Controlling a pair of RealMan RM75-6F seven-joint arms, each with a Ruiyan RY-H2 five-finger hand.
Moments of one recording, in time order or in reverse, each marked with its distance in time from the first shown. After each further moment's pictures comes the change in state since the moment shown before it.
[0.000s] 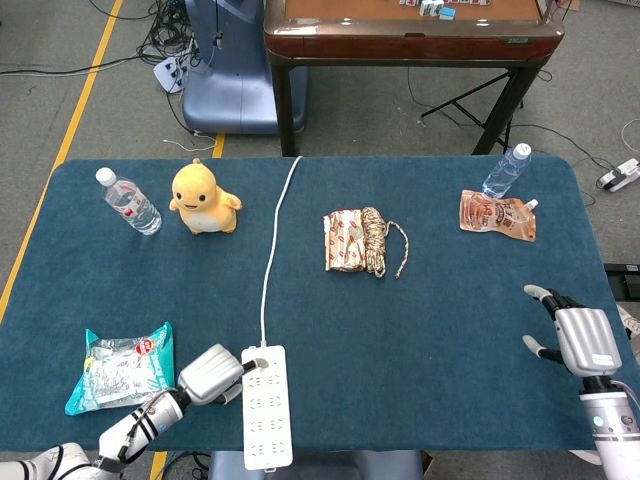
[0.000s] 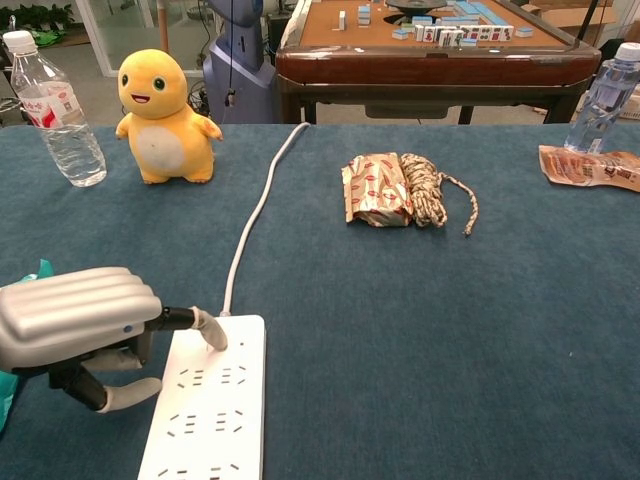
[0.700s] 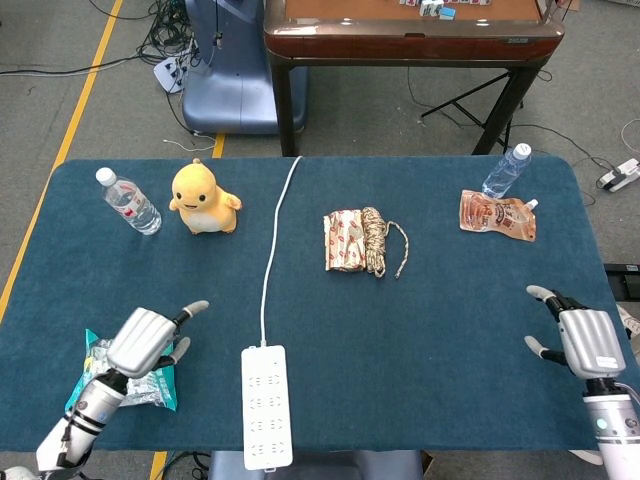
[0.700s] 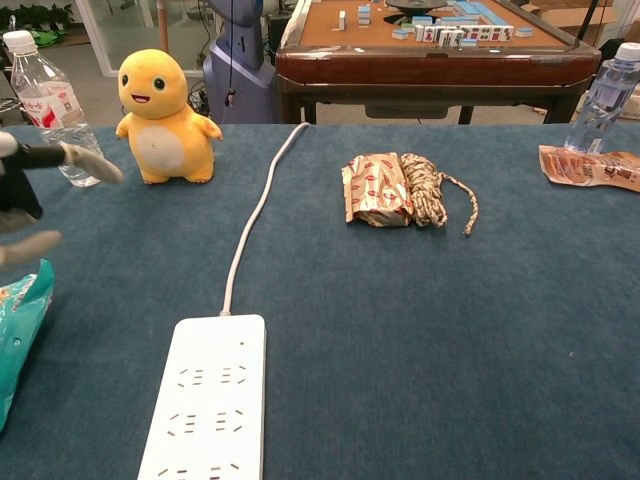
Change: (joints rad) left arm 0.152 0.221 -0.086 -0.162 -0.097 0.338 0.041; right arm -0.011 -0.002 -0.005 0.017 -0.014 0.024 0.037
